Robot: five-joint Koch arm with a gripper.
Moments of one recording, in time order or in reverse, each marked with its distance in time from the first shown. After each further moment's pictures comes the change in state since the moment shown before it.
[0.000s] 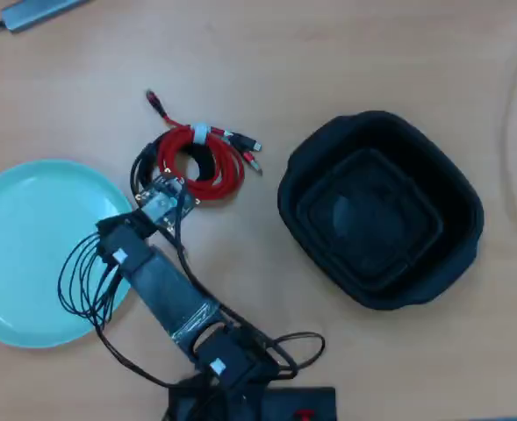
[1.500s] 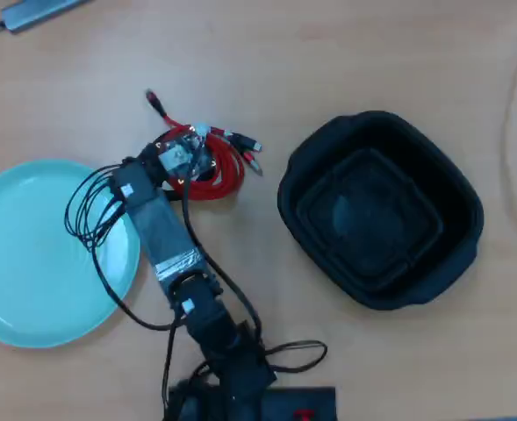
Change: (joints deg) arm 13.6 -20.9 -21.5 3.8 17.8
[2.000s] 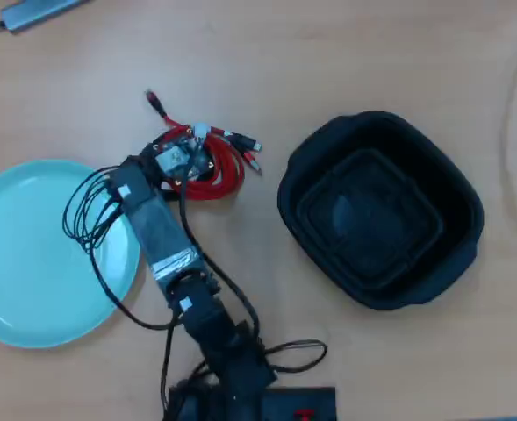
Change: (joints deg) arm -1.5 -2.5 -0.1 1.3 0.9
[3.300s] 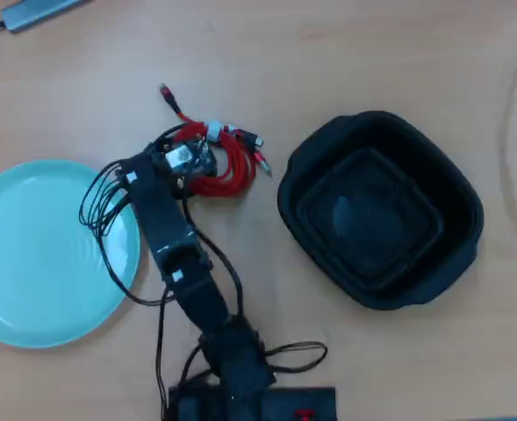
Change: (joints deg) arm 4.5 -12.1 -0.4 -0.1 0.0
